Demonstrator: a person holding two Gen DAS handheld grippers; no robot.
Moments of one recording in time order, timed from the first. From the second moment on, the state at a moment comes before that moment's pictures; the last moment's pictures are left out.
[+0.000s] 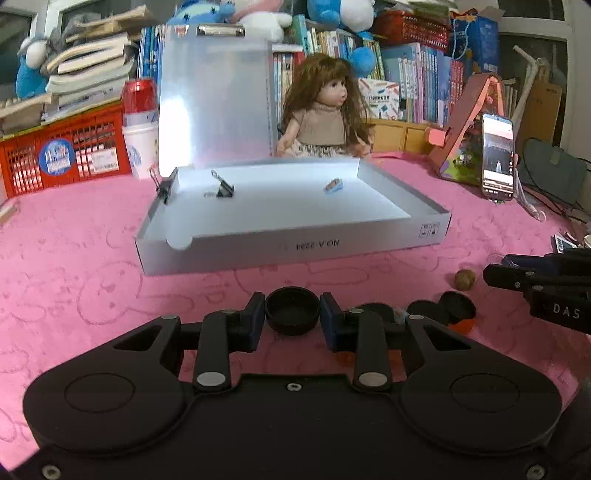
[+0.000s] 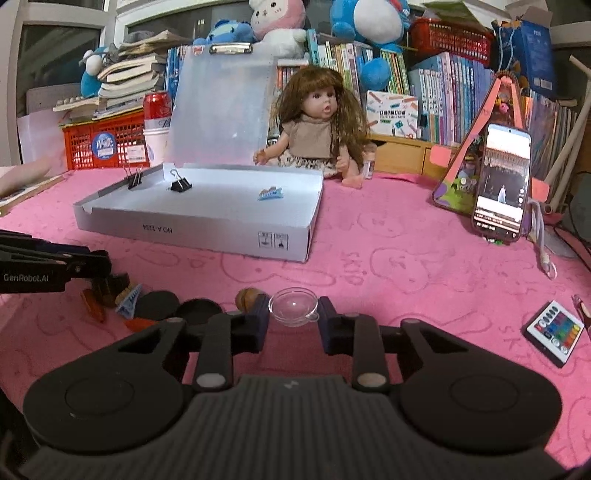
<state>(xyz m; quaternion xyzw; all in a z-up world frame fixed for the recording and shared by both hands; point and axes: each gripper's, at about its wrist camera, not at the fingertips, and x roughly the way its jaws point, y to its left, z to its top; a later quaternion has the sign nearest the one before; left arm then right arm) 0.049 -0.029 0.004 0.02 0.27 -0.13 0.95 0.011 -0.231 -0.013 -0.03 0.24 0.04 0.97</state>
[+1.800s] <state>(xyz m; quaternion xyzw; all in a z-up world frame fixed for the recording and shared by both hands) 0.235 -0.019 0.025 -0.01 0.29 -0.04 0.96 0.206 -0.199 0.008 0.05 0.28 0.04 0.96</state>
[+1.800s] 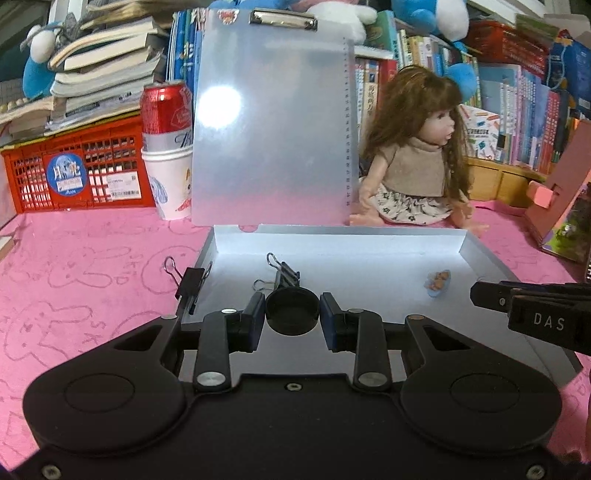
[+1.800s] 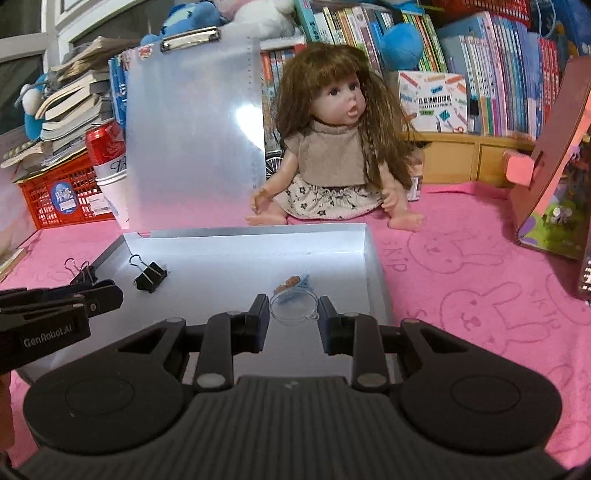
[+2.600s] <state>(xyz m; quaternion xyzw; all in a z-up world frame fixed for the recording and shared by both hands) 0.267 -0.020 0.001 -0.02 0.33 -0.02 0.94 0.241 -0.189 -0.009 0.03 0.33 0.03 0.94</state>
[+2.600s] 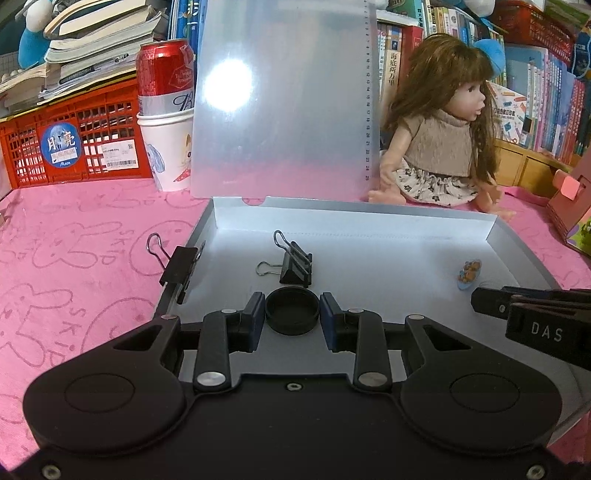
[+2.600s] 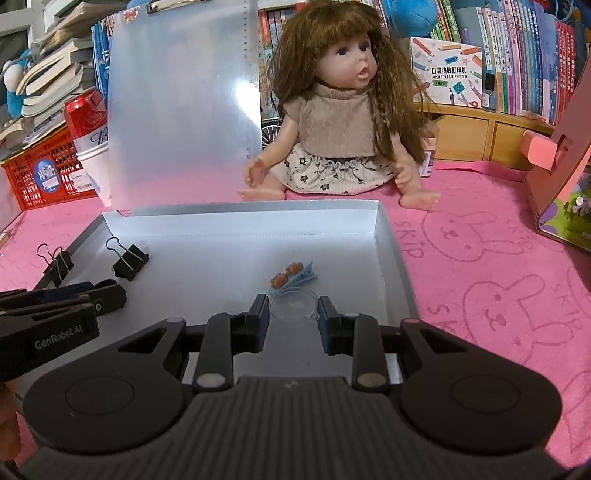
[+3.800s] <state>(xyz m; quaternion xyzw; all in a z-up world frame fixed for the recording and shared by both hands) 0.157 -0.029 0.051 0.00 0.25 -0.11 0.96 0.145 -0.205 0.035 0.04 0.25 0.09 0.96</state>
